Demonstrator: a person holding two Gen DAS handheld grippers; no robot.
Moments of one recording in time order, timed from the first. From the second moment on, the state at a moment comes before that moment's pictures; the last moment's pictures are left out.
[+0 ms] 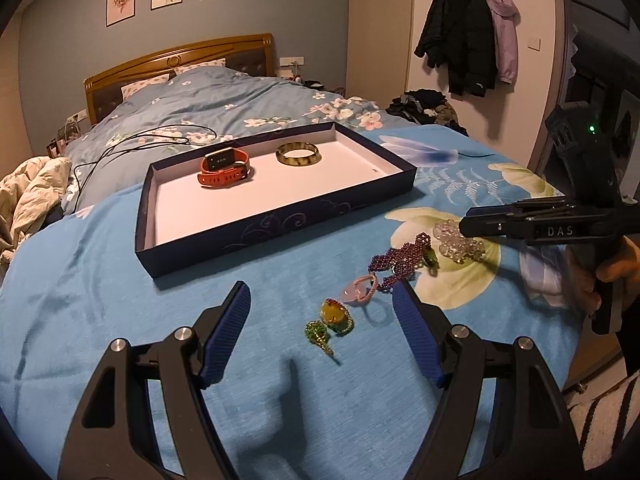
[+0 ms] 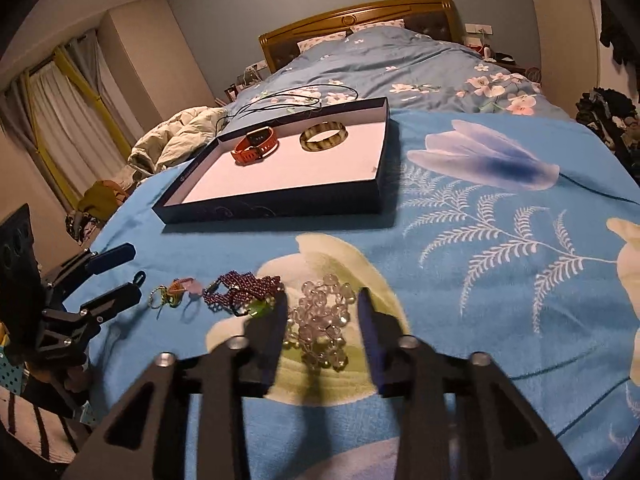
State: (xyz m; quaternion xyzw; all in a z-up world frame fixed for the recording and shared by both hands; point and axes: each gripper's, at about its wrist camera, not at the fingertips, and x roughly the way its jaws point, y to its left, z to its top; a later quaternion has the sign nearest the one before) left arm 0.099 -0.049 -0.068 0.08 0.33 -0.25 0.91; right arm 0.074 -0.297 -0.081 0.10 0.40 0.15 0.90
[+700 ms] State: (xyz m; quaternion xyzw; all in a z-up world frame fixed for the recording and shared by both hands) left arm 0.105 -0.052 -0.073 0.08 0.34 -0.25 0.90; right arm 0.080 -0.280 -0.088 0.04 0.42 0.14 0.90
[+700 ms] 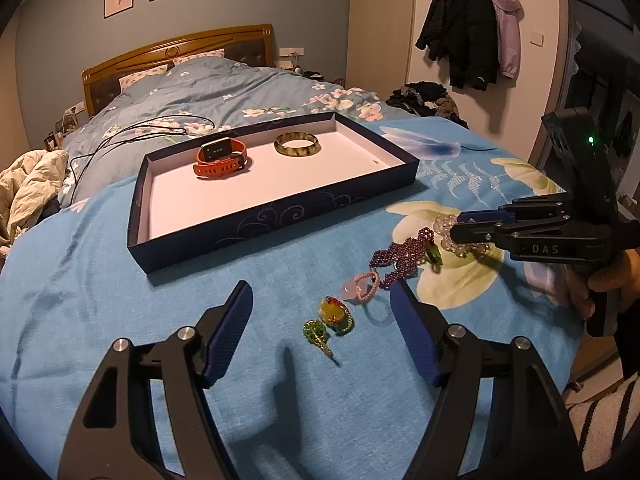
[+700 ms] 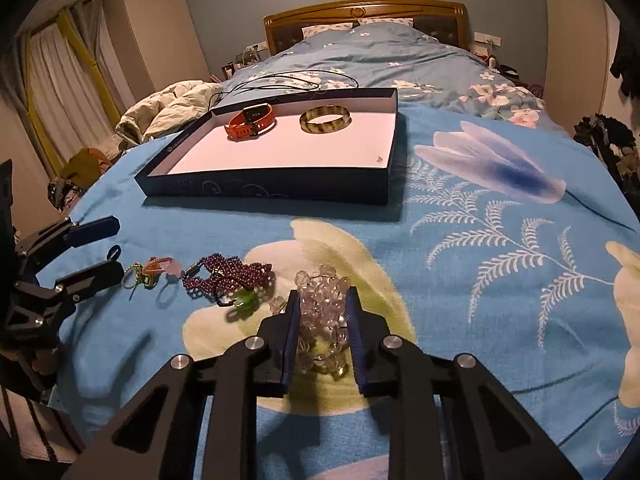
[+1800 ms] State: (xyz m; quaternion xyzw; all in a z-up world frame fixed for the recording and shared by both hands) left arm 0.108 0.007 -0.081 0.08 0.38 -0.16 0.91; right arm 0.075 -0.289 -0.062 0.08 0.38 0.16 0.91
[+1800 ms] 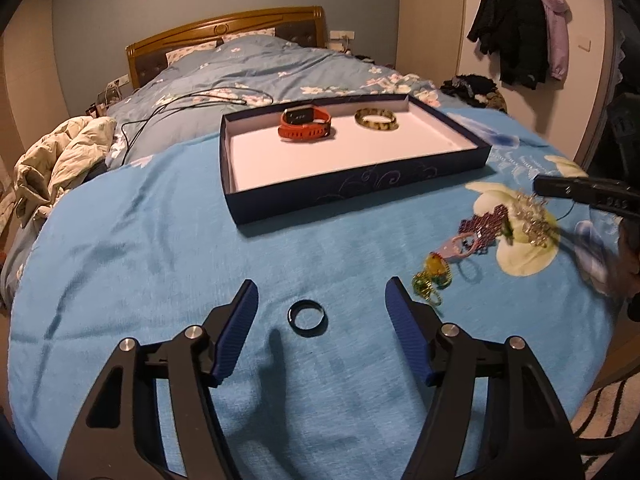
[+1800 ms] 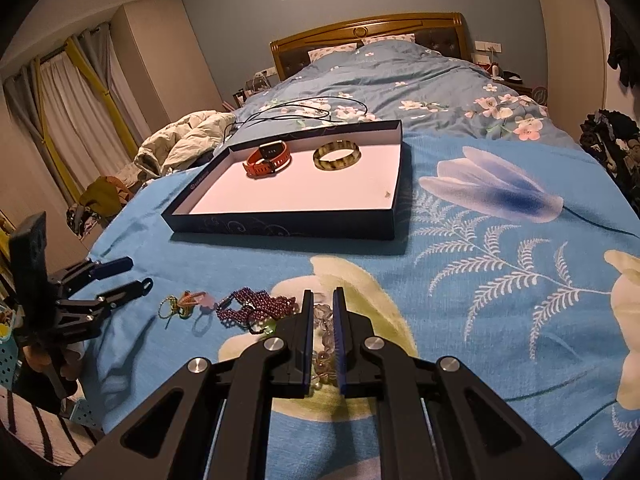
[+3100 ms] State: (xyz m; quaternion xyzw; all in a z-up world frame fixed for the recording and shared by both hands) left arm 0.144 -0.023 -0.027 0.06 0.32 -0.20 0.93; right arm 0.106 -0.268 0.010 0.05 0.29 0.21 0.93
